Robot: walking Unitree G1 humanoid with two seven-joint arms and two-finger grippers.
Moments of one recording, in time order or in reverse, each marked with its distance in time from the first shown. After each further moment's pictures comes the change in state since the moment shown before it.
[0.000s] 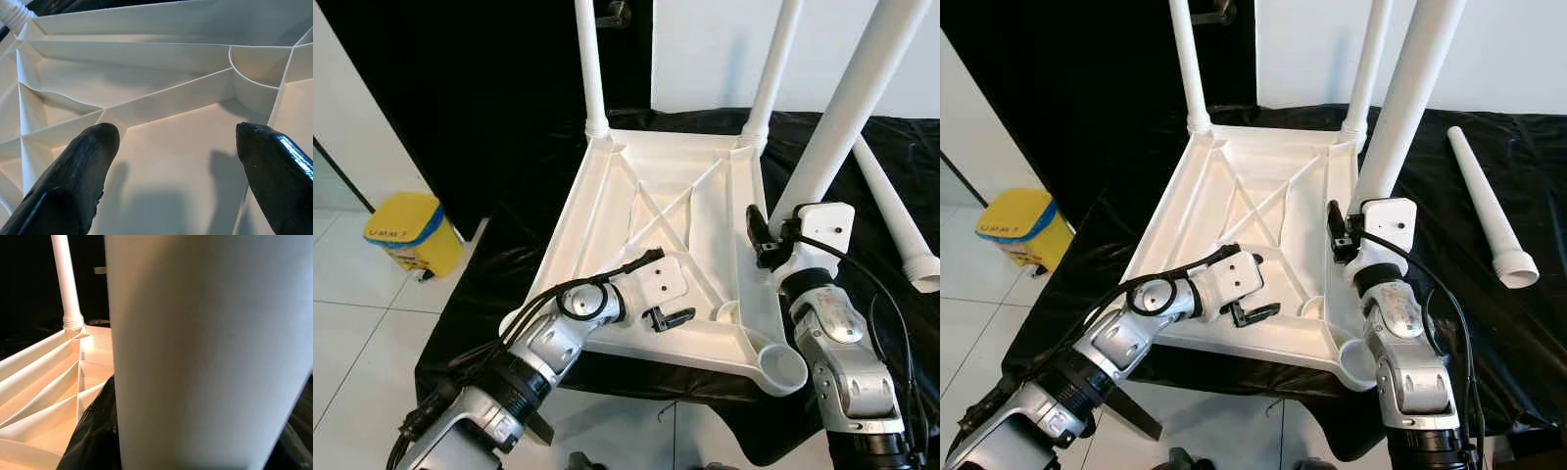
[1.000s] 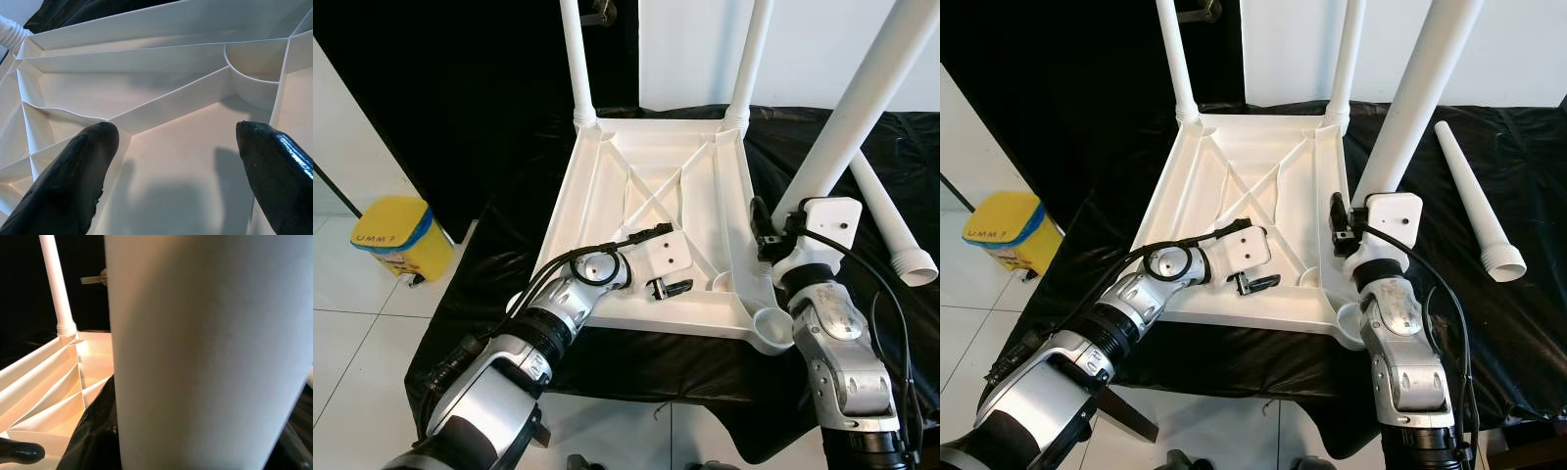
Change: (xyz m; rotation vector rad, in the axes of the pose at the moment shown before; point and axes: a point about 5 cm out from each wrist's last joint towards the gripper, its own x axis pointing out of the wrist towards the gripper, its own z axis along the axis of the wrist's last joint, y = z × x) left arm 0.021 0.035 -0.005 0.085 0.030 0.028; right arm 0.002 0.003 0.008 0.036 -0.036 -0.039
